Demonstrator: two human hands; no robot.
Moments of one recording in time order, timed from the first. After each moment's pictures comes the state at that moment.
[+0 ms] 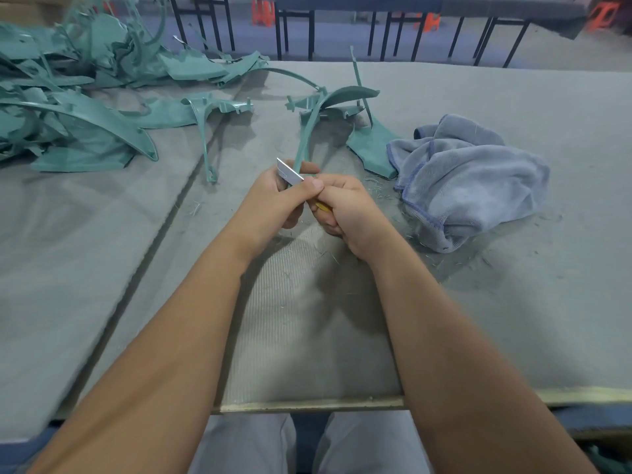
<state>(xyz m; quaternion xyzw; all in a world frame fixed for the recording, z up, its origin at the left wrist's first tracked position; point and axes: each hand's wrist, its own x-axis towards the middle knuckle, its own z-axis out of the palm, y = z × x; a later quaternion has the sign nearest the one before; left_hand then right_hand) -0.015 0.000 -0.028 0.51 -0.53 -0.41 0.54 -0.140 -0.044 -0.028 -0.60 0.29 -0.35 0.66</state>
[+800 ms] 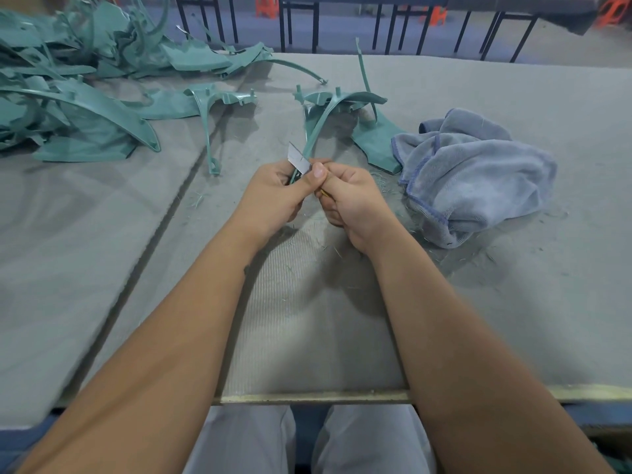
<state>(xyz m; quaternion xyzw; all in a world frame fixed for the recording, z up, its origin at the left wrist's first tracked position) -0.017 -0.003 -0.033 0.52 -0.52 -0.38 0.56 -0.137 -0.054 -0.040 -0.58 0.30 -0.40 0.64</state>
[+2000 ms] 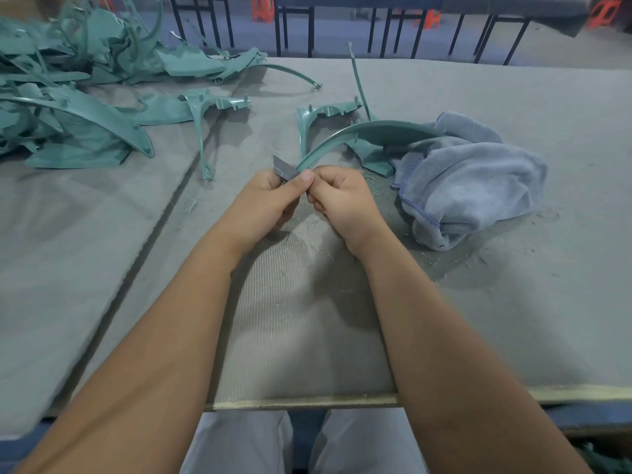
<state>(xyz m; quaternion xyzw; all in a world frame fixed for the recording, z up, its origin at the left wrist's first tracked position) -0.007 -0.001 -0.035 0.52 -0.57 -0.40 0.50 -0.138 -0.050 -0.038 -0.66 0.33 -0.42 0.53</state>
